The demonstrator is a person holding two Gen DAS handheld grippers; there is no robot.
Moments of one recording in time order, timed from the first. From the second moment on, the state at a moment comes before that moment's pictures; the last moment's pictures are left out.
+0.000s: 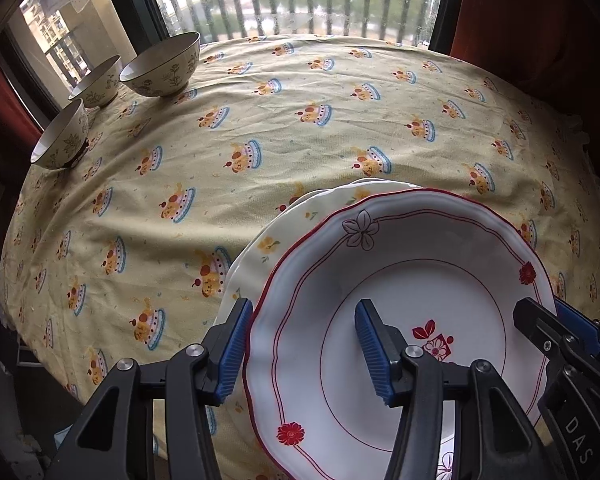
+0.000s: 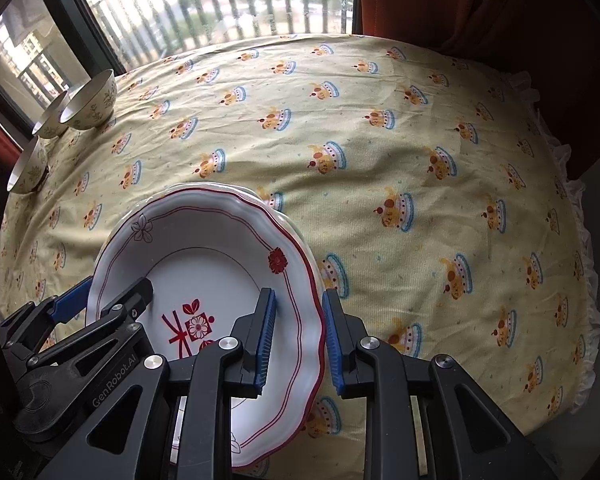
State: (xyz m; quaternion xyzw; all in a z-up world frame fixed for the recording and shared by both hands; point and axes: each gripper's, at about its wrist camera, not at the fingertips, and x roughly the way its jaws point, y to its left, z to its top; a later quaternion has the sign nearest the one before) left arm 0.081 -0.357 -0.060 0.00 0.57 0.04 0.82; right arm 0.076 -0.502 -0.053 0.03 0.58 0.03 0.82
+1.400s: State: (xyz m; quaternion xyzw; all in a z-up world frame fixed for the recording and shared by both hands) left arm 0.071 -0.349 -0.075 0.03 0.59 0.03 0.81; right arm 0.072 -0.476 -0.072 -0.04 0.57 0.04 0.82
